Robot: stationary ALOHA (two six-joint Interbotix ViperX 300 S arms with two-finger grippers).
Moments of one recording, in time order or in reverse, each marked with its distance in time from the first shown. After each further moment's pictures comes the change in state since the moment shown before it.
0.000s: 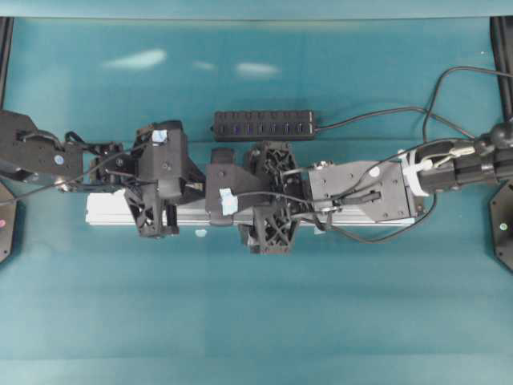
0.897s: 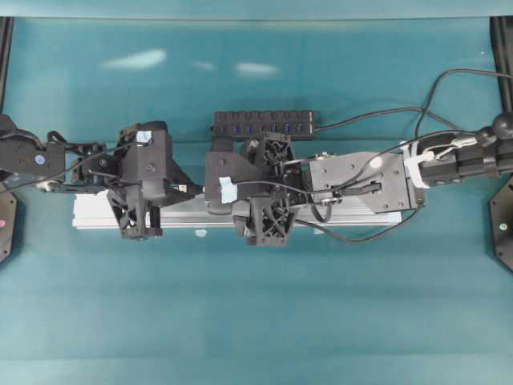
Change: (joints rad) left arm -0.002 -0.061 0.054 0.000 0.054 -0.005; right arm -0.023 -0.009 -0.003 -0.002 -0.026 0.000
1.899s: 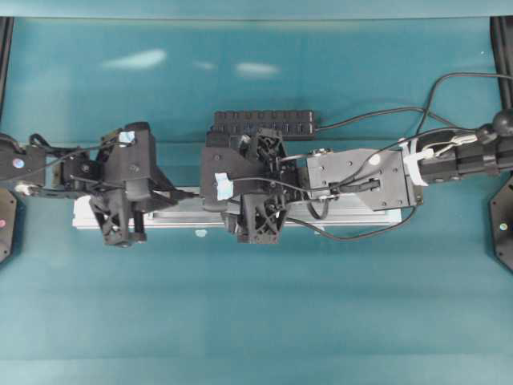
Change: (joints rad) left arm -0.028 -0.121 0.043 0.000 0.124 -0.086; right arm -0.005 0.000 -0.026 -0.014 -0.054 -0.002
